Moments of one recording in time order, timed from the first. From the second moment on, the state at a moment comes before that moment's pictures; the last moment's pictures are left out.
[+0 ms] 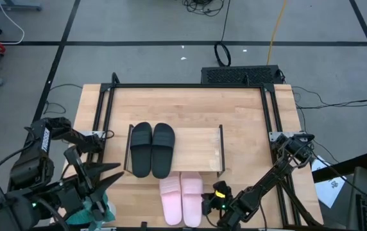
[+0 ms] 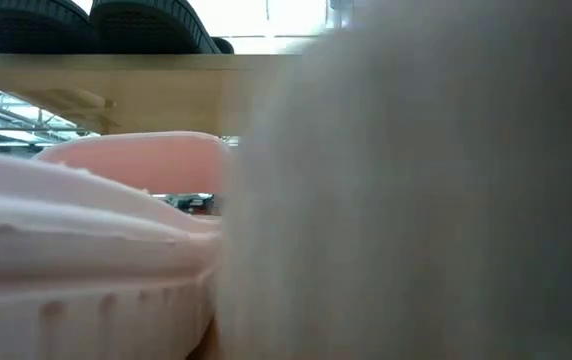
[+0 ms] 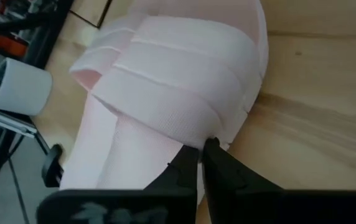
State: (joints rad) left arm -1.10 1.66 2.15 -0.76 -1.49 0.28; right arm 0.81 2.01 1.25 -0.36 0.79 1.90
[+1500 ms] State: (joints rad) left arm -1.08 1.66 2.15 -0.76 -1.49 0.25; right arm 0.88 1.84 1.25 -0.38 0.73 1.87
